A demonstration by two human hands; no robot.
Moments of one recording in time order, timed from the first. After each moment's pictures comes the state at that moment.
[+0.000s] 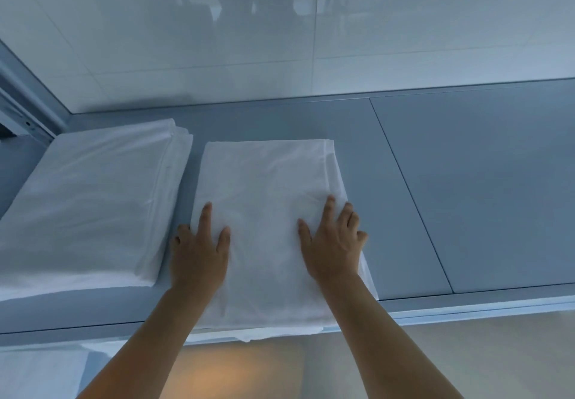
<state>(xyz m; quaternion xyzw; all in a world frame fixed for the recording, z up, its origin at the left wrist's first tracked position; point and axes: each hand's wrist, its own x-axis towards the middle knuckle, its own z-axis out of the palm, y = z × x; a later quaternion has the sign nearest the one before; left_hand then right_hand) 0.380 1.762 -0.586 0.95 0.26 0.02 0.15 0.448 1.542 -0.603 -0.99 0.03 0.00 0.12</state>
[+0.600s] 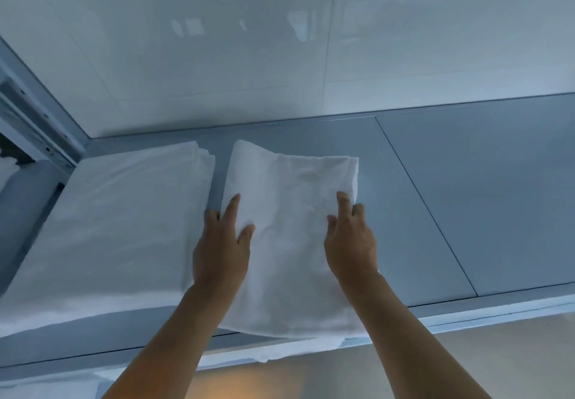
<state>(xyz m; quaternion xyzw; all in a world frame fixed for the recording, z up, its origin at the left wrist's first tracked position) 0.388 1.787 -0.526 0.95 0.17 0.11 0.24 0.446 1.578 -0.547 -0.96 0.03 -0.06 0.26</state>
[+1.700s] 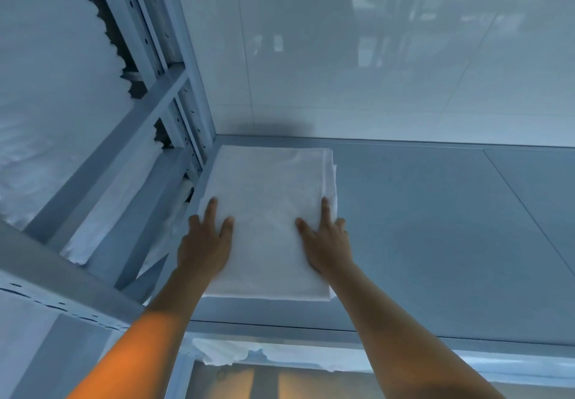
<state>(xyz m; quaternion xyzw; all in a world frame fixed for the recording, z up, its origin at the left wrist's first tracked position) 0.312 2.111 -0.553 0.91 0.32 0.04 0.25 0.402 1.874 -0.552 -0.93 -0.02 0.12 0.35</state>
